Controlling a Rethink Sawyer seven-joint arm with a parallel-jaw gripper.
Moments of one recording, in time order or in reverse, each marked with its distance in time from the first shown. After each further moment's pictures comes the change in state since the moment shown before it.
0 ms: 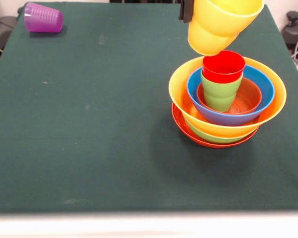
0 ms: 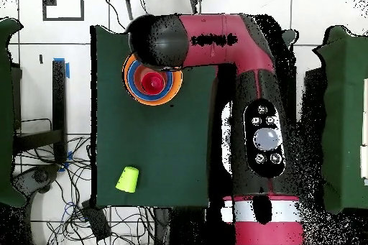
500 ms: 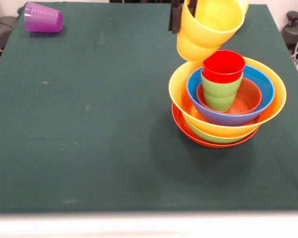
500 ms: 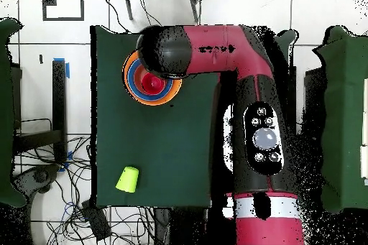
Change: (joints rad) arm 0.000 0.021 -0.030 0.043 0.000 -0.010 0.000
